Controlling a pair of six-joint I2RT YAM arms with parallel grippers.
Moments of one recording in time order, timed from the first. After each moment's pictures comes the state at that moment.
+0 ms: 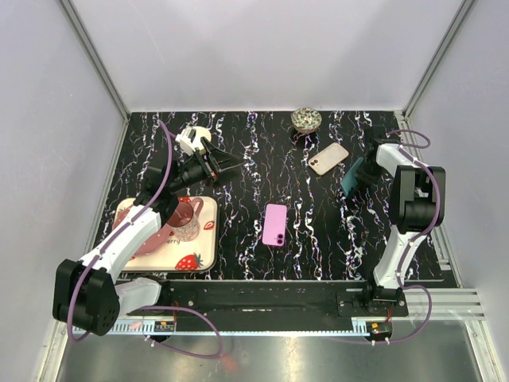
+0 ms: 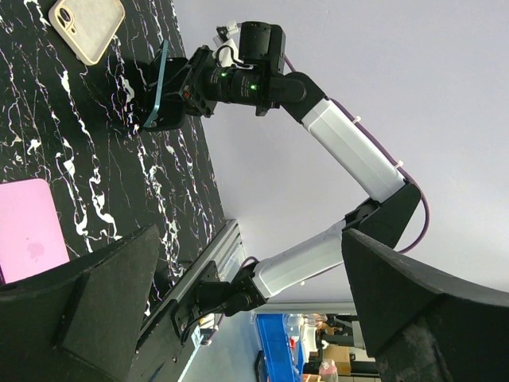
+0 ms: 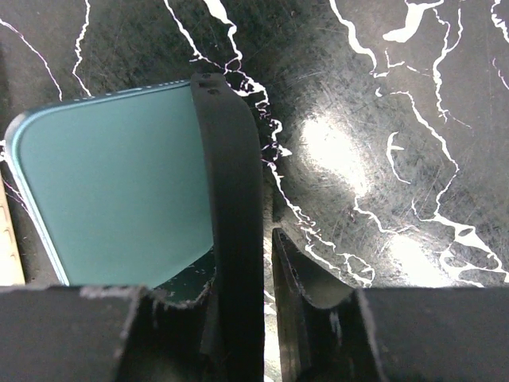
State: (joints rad) left arm -0.30 1.16 0.77 0.29 0.70 -1.21; right arm -0.05 1.98 1.38 -0.64 0.22 0.60
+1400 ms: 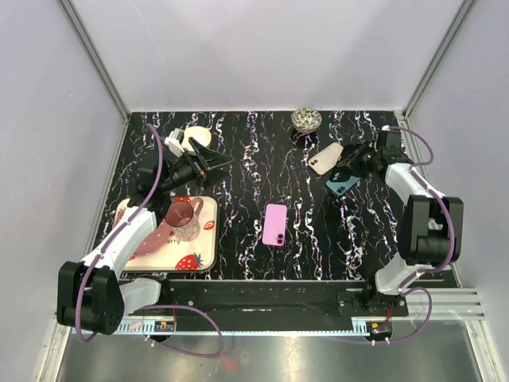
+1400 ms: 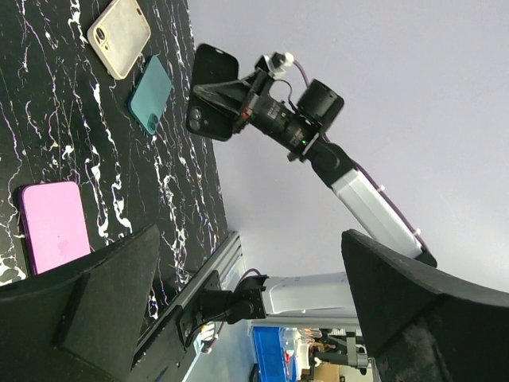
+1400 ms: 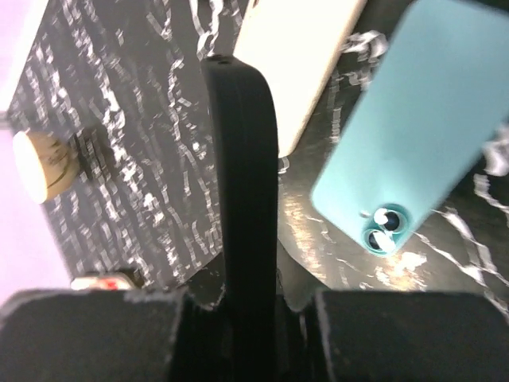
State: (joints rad) left arm -0.19 1.16 0.73 0.31 0.76 -1.23; right arm -0.07 1.60 1.06 -0.25 -0.31 0.67
